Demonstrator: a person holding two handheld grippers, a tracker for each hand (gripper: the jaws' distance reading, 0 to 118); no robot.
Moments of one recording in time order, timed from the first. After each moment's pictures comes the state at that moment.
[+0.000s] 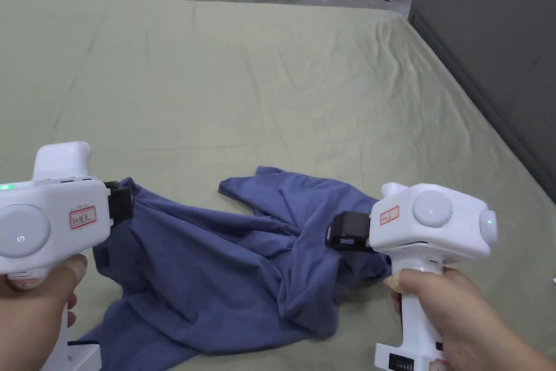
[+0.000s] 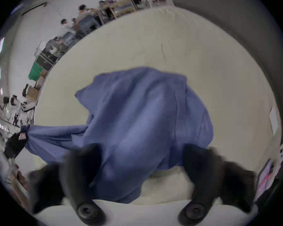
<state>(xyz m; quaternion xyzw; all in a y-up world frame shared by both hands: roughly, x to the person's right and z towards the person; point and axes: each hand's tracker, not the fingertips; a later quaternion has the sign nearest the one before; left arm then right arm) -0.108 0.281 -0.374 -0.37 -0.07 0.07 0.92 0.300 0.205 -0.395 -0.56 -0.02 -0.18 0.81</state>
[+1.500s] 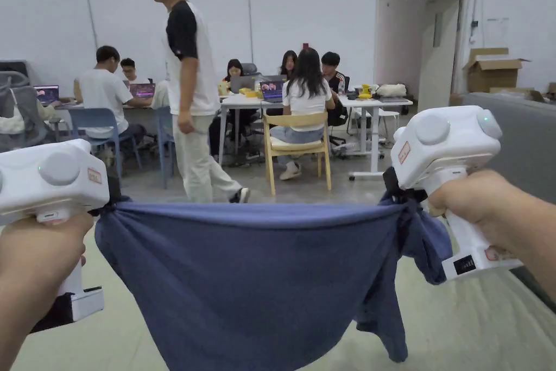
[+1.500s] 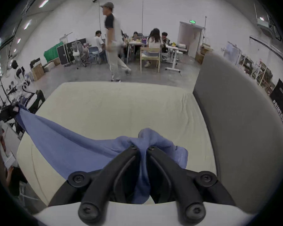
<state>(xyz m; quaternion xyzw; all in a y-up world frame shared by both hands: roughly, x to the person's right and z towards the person) -0.228 0.521 -0.542 -0.25 0.07 0.07 0.96 0.253 0.534 -0.576 -0.37 0.03 0.03 0.93</state>
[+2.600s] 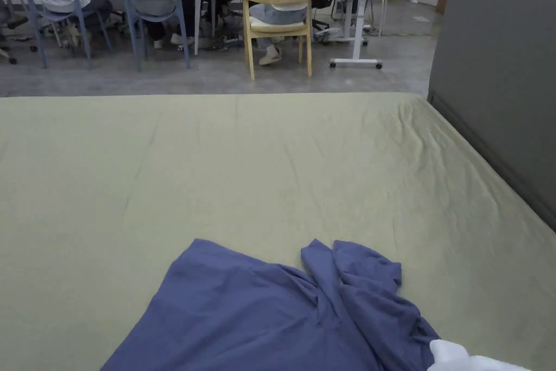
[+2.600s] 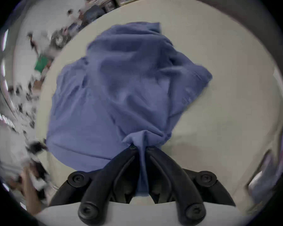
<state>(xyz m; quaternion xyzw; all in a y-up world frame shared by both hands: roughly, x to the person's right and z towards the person) -0.273 0.165 -0.249 -0.52 0.06 0.16 0.84 0.309 0.146 -0.276 -0.55 0.03 -0.22 0.81</state>
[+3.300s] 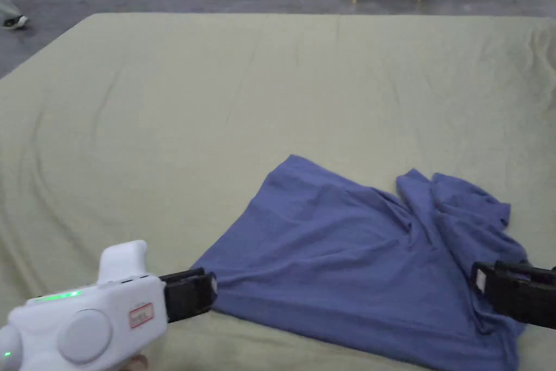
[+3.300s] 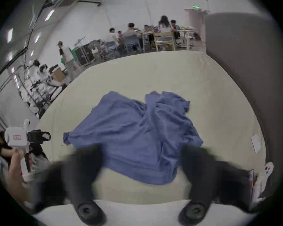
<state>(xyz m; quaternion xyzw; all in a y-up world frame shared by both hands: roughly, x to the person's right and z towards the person) -0.216 0.255 -0.176 -0.45 0.07 0.14 0.88 0.248 0.306 -0.209 -0.38 0.13 -0.05 0.91</state>
